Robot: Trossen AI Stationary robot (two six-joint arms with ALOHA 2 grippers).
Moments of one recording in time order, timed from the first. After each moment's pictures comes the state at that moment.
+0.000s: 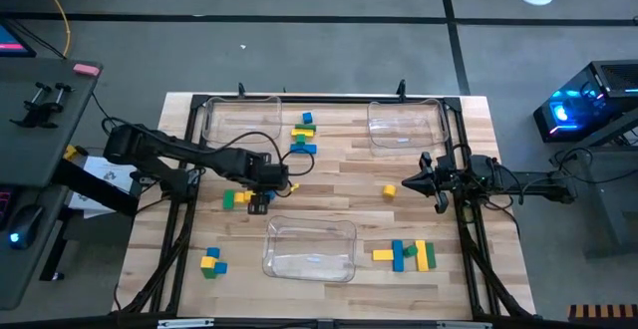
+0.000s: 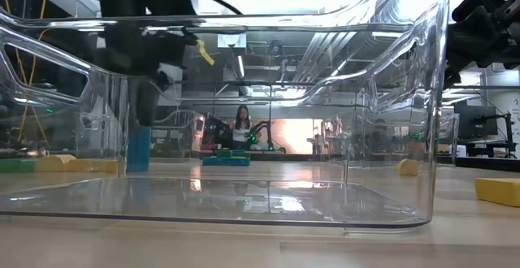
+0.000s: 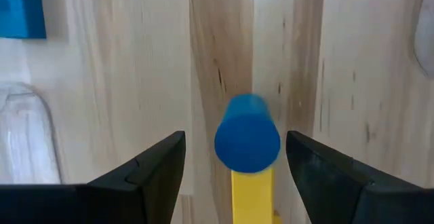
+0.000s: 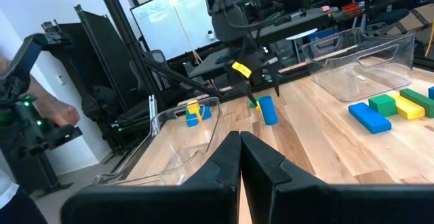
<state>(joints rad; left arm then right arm) -0.04 1.52 0.92 -0.80 -0.14 0.00 -0.01 0.01 0.01 0.03 -0.12 0.34</state>
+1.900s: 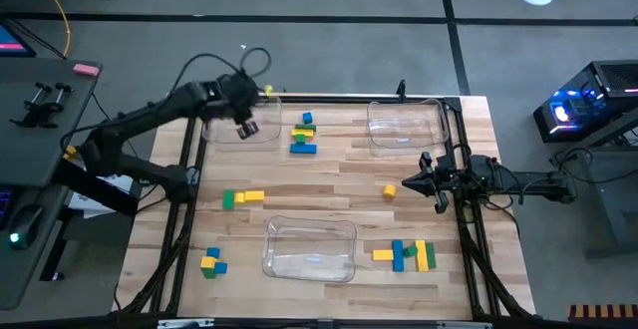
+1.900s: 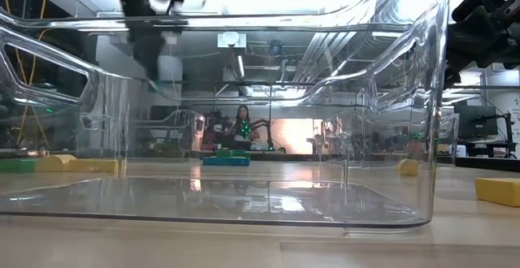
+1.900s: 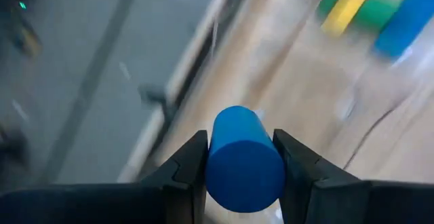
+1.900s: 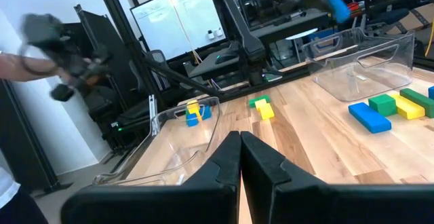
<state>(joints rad) 0.61 1.30 1.19 -1.03 -0.38 0.19 -0.01 0.01 0.01 0.03 -0.12 0.34</state>
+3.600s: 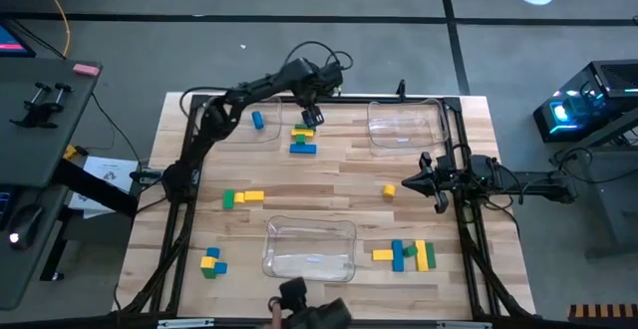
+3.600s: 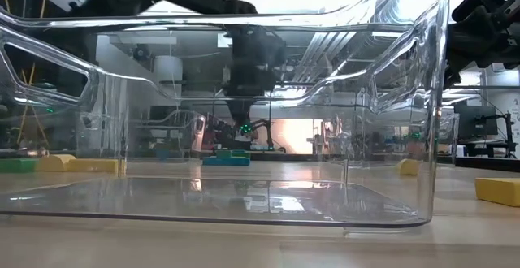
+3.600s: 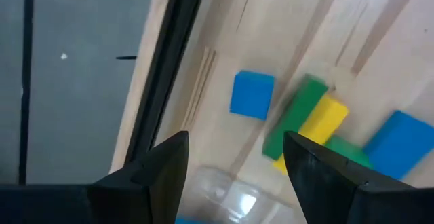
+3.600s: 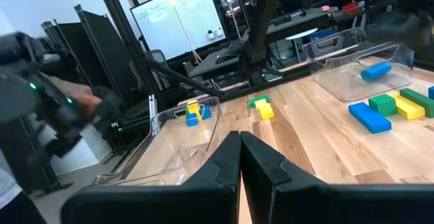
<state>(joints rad) 0.53 2.39 2.30 -1.38 -0.29 0.18 -0.01 0.01 0.01 0.03 -0.12 0.34</state>
